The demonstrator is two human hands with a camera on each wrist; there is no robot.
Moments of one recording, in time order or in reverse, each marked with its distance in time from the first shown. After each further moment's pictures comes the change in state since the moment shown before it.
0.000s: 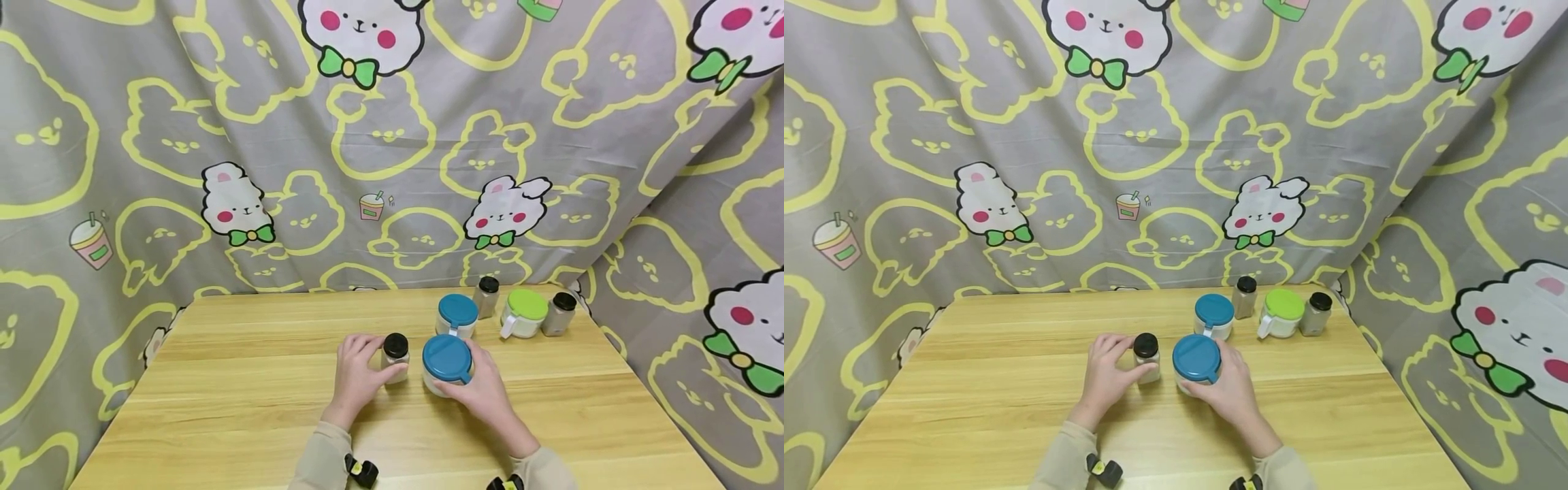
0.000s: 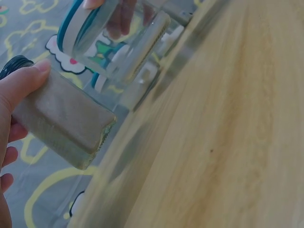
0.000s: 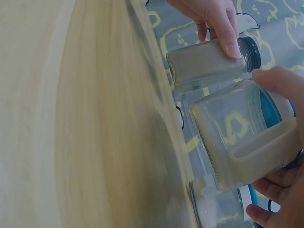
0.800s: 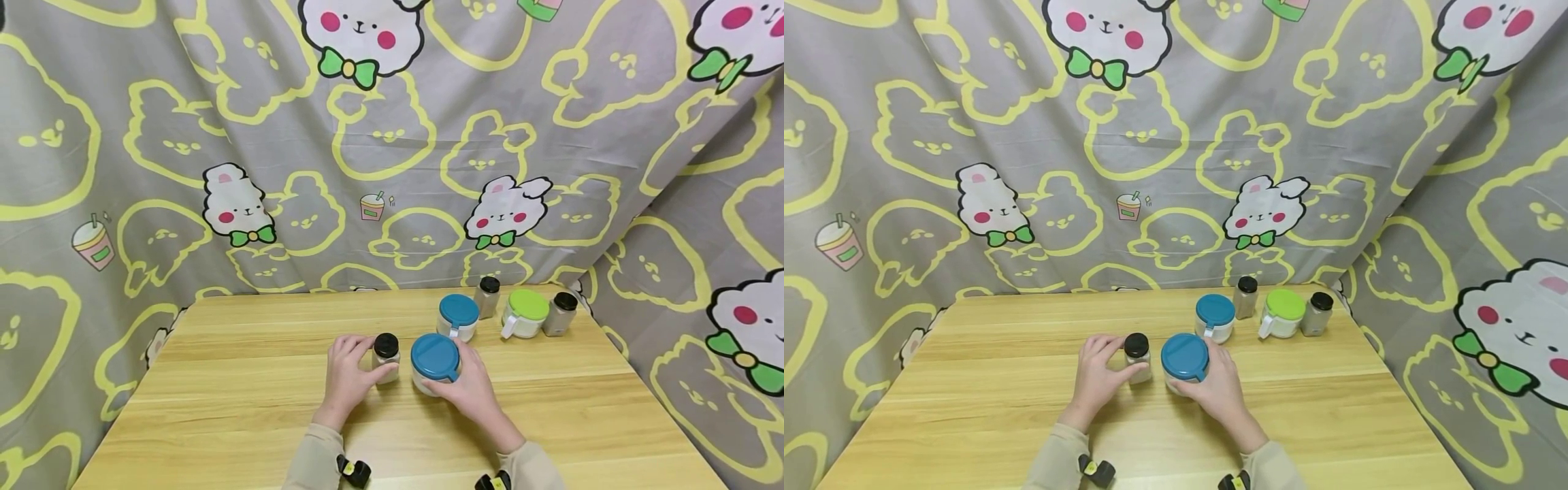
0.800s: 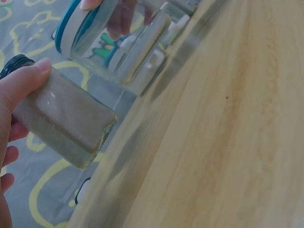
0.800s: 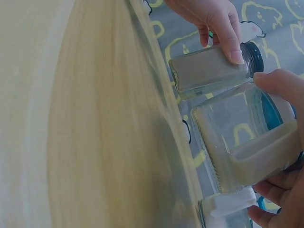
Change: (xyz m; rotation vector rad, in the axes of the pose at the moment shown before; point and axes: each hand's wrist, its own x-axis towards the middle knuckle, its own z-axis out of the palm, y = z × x) left_hand -0.003 -0.013 -0.009 0.031 0.025 0.010; right_hand 0.005 -0.010 0.018 0.017 0.009 -0.046
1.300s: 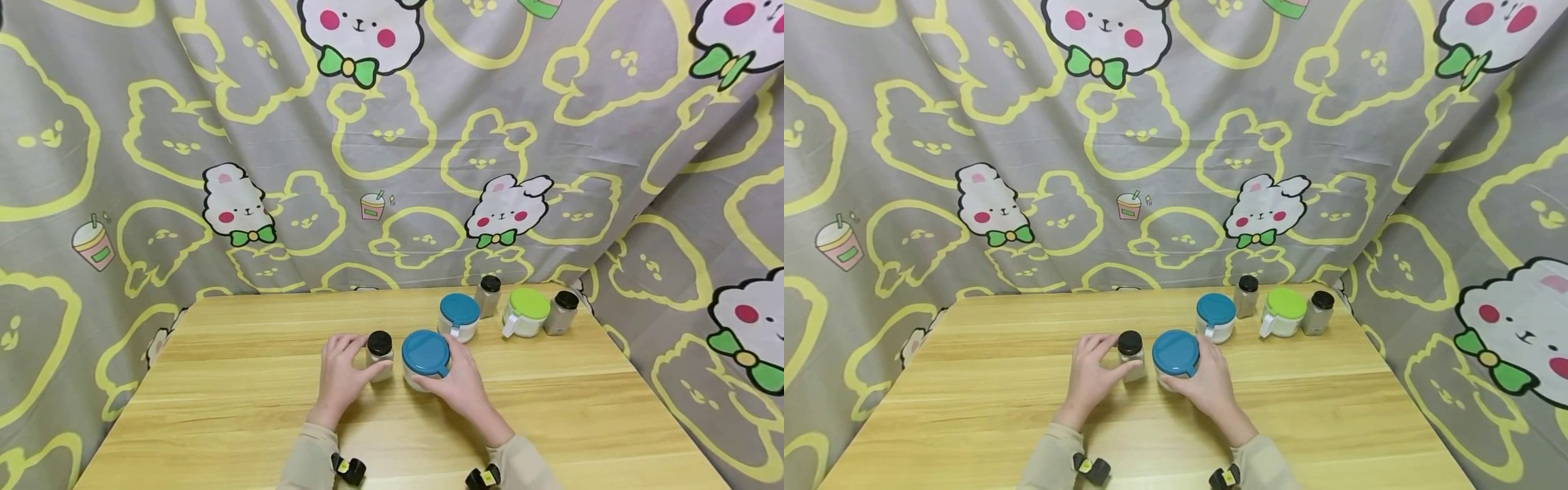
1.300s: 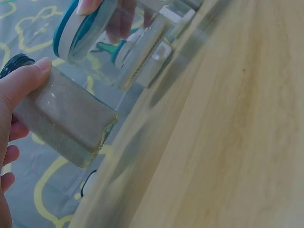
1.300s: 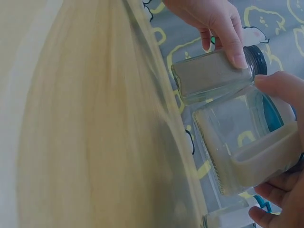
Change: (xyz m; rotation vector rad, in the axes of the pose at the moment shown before) left_hand 0.001 -0.008 -0.009 0.001 -0.004 -0.020; right_hand 0.006 -0.009 0.014 0.068 0.004 -0.018
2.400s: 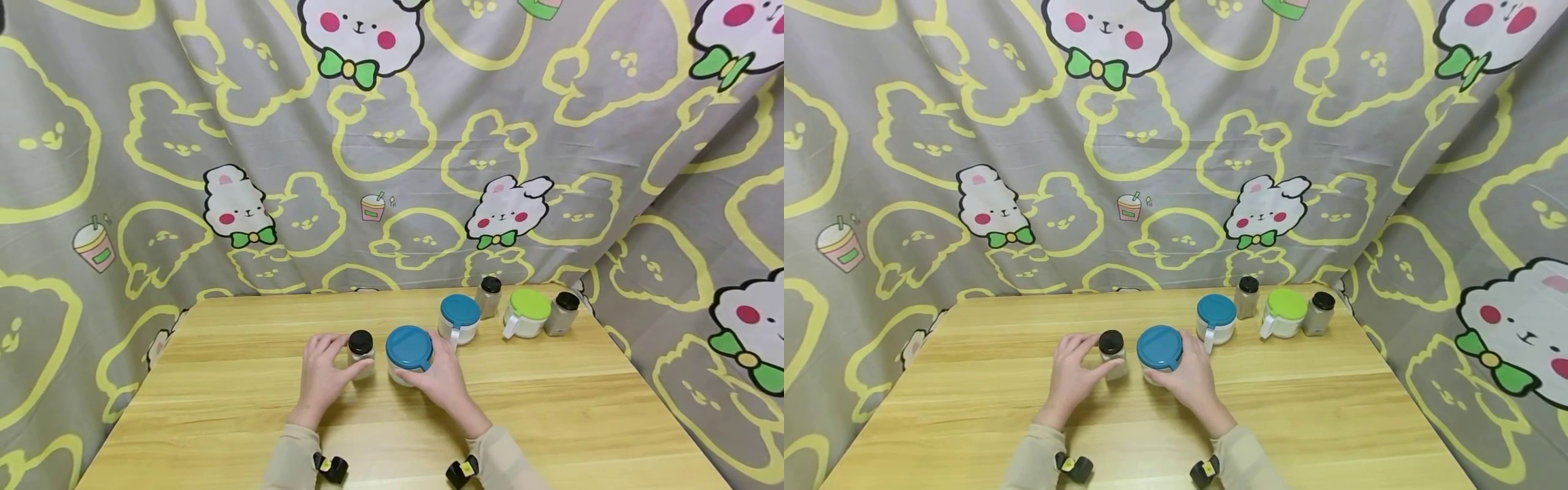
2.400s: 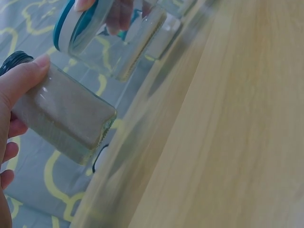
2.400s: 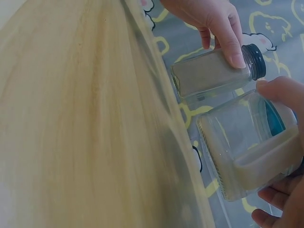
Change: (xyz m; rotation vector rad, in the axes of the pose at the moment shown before) left_hand 0.000 -0.025 -0.021 0.042 0.017 0.007; right_hand 0.013 -0.012 0.028 -0.008 0.027 -0.042
